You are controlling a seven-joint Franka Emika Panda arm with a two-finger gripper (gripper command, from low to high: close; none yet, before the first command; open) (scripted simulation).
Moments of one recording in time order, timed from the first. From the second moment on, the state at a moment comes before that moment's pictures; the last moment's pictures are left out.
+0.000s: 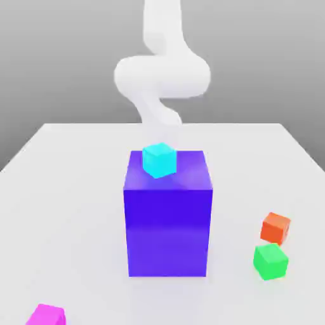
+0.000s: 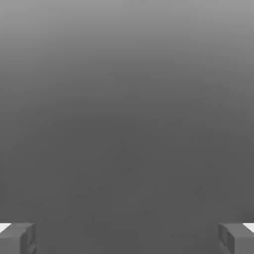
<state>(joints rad) 0.01 -0.71 -0.03 -2.29 0.01 2.32 0.78</state>
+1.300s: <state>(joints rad) -0.15 0.55 -0.20 -2.18 0.25 2.72 0.45</state>
